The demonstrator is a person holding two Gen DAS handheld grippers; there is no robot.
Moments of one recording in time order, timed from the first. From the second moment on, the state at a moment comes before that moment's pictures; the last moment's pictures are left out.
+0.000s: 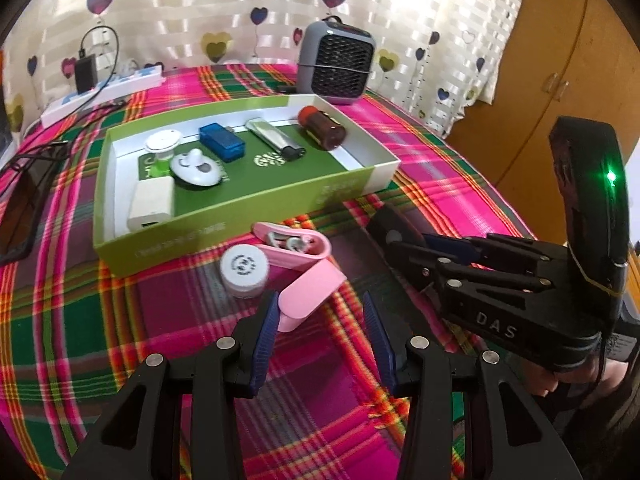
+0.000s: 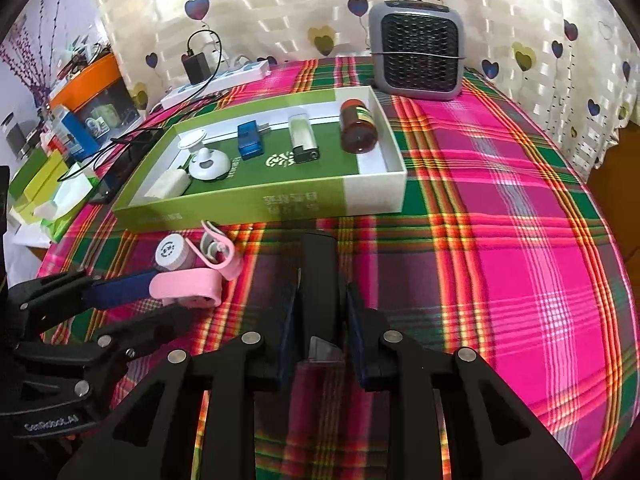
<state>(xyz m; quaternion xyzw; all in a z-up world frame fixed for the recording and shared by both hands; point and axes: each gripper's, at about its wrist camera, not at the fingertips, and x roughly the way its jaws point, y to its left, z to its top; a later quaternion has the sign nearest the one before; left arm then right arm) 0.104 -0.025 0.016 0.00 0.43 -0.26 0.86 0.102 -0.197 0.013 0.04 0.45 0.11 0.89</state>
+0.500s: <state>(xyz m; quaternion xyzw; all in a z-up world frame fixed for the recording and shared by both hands) 0.109 -0.041 0.009 0.01 0.45 -0.24 0.86 0.099 -0.210 0.011 0.05 0.45 0.11 0.89</state>
